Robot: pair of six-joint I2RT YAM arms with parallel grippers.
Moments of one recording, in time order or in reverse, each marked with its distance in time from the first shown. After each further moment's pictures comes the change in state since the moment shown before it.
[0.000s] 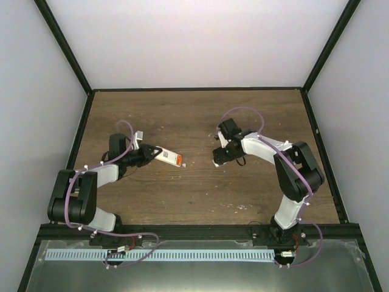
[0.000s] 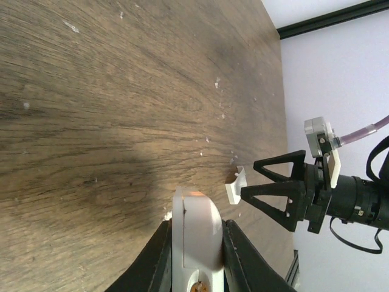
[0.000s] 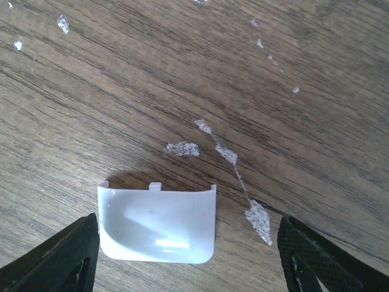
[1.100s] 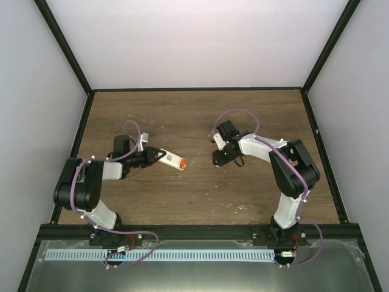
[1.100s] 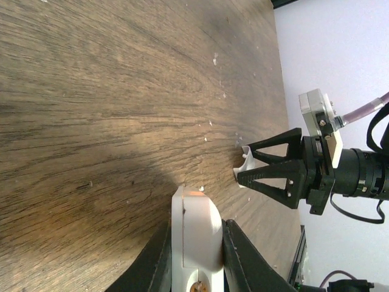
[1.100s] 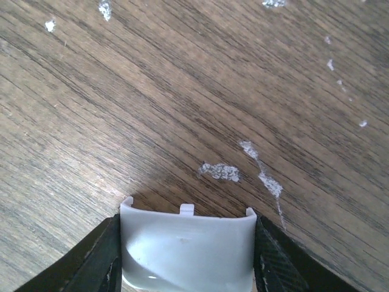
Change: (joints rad) left arm -0.017 0.150 0.001 0.126 0.061 0.079; right arm 0.008 0.055 -0.012 0.068 -0.063 -0.125
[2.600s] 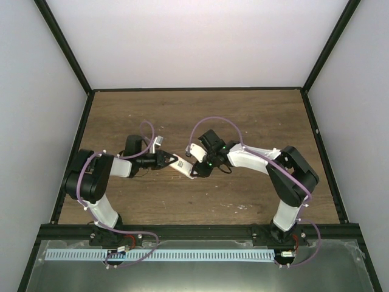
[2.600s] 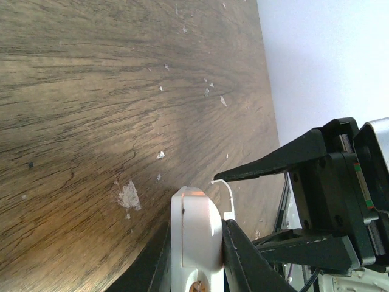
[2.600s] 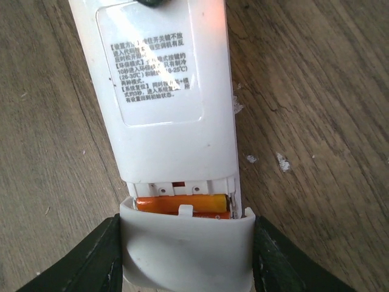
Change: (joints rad) left arm -0.127 0.113 0.045 0.042 0.097 0.037; right arm 0.226 -0.057 -0.032 0.135 -0.217 -0.218
